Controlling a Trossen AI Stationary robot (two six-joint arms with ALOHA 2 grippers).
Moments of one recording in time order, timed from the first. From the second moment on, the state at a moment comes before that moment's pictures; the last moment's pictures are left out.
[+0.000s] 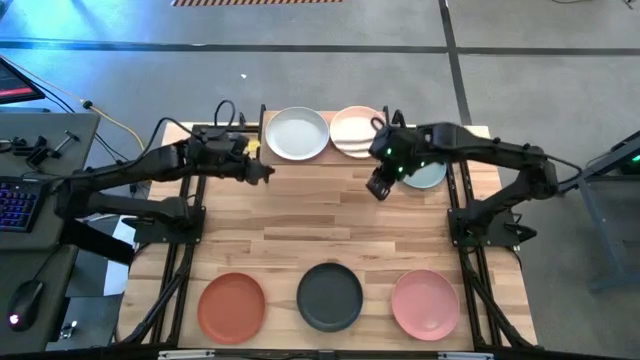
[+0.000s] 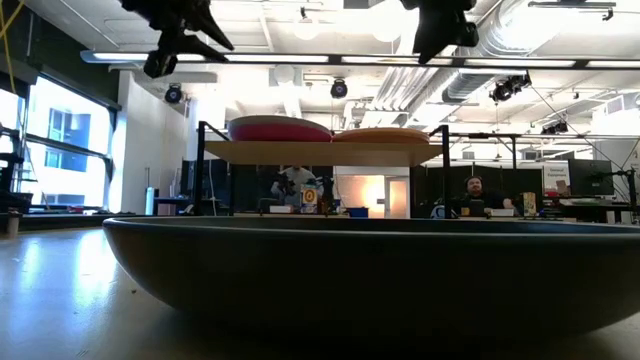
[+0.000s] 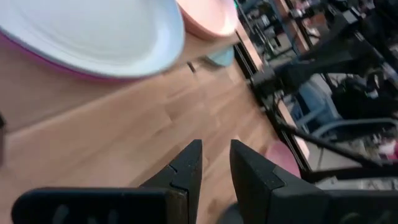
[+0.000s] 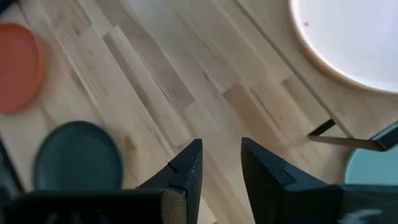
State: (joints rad) left arm 0.30 0.92 0.89 -0.50 0.05 -0.85; right arm -0.18 1.43 1.56 -1.17 0.00 0.47
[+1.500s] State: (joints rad) left arm -0.12 0.92 0.89 -0.72 -0.06 -0.84; right arm 0.30 1.98 1.56 -0.88 0.05 0.57
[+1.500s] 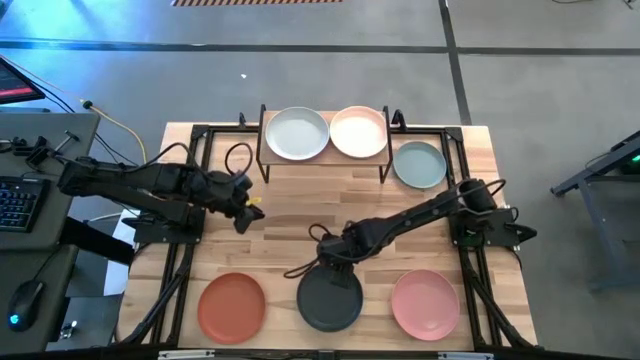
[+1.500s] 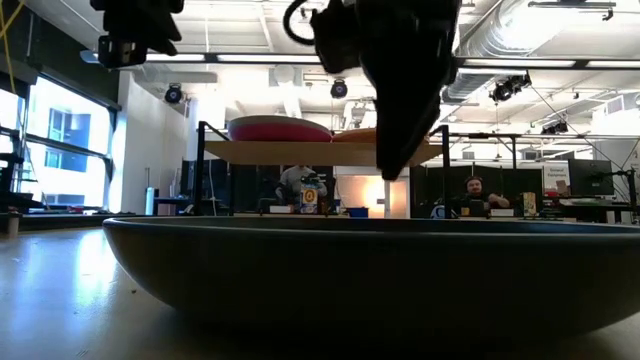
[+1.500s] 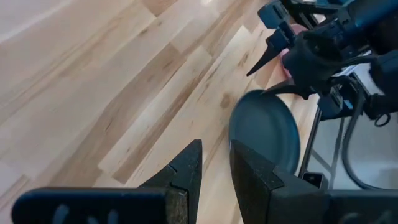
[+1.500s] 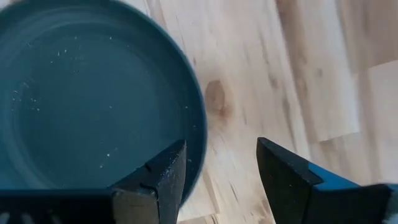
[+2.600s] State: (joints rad) left arm -0.15 0.92 0.89 -0.81 -0.07 -0.85; right arm 0.33 2.14 1.56 -0.78 0.04 0.64
